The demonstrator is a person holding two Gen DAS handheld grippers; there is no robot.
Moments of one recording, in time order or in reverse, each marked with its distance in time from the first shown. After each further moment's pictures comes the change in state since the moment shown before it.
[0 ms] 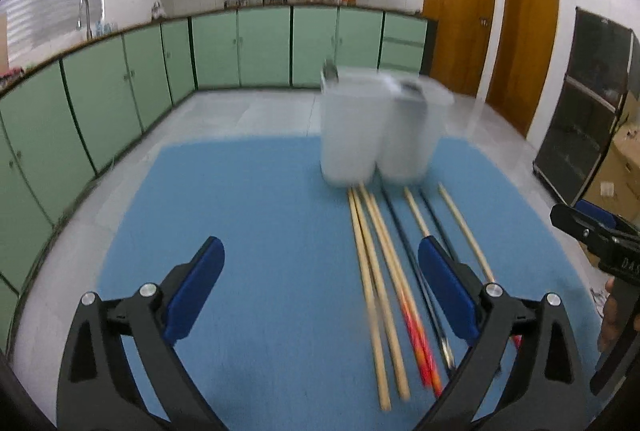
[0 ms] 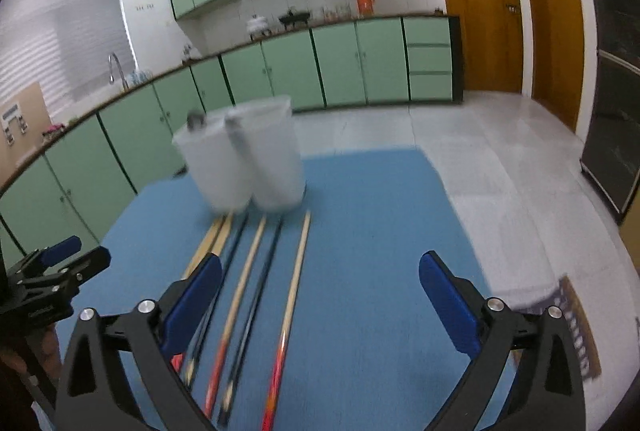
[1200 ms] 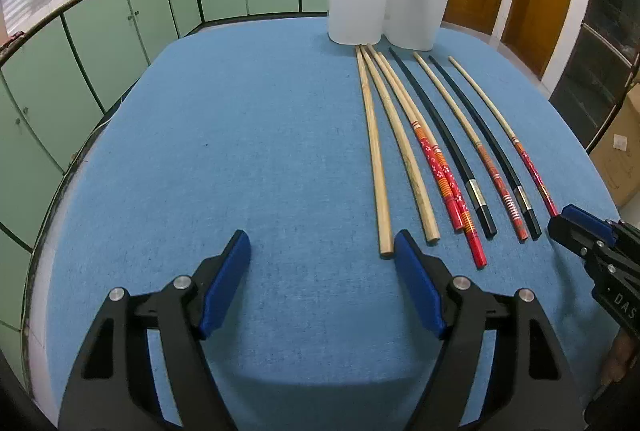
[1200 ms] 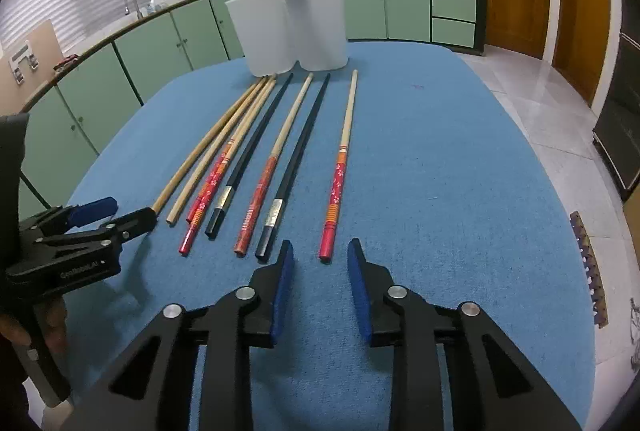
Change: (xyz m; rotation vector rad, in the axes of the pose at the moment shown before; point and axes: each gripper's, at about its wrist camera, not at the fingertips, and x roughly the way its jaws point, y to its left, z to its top) left arm -0.003 -0.004 -0.082 0.007 0.241 0.060; right arm -0.011 0.037 -0.088 -0.073 0.216 0.031
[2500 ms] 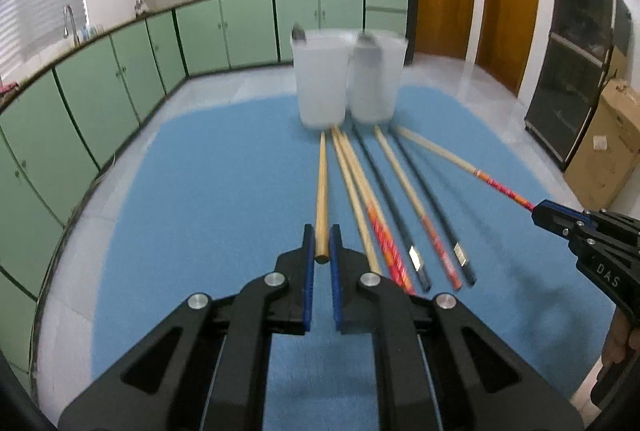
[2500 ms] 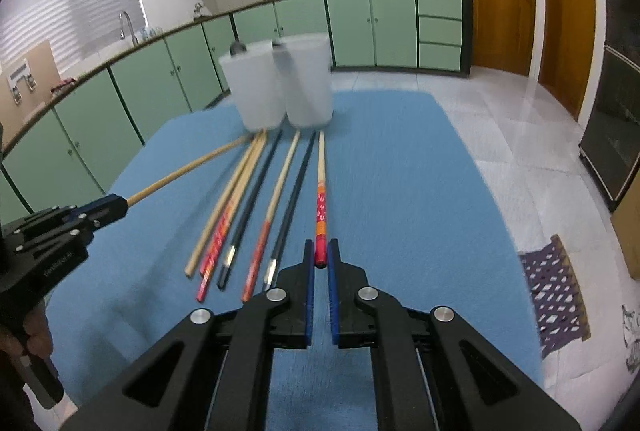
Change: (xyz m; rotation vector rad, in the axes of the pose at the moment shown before) left arm -0.070 -0.016 0.039 0.091 -0.190 -0.042; right arm -0.049 -0.012 0.042 0.018 -0.103 -0.024
